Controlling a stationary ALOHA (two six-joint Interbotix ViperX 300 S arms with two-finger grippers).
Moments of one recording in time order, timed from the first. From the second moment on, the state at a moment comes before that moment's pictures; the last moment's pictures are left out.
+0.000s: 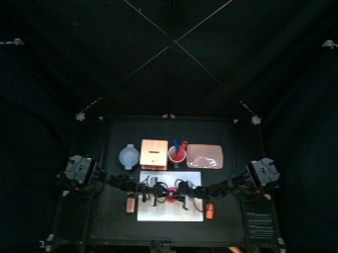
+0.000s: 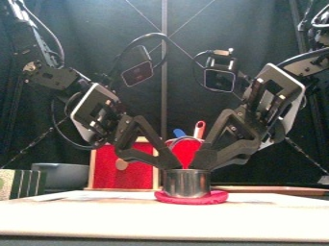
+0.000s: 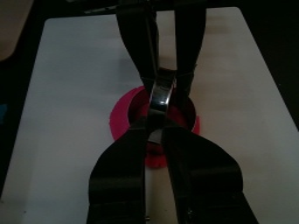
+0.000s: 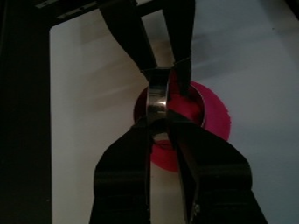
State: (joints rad) left arm -0.25 0.33 0.75 -0.21 -0.40 0.09; right arm 0.26 0.20 0.85 0.53 -0.35 -0.06
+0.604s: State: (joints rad) left arm -0.25 0.34 0.73 -0.20 -0.35 0.09; right arm 0.26 0.23 0.82 0.53 -0.33 -0.06
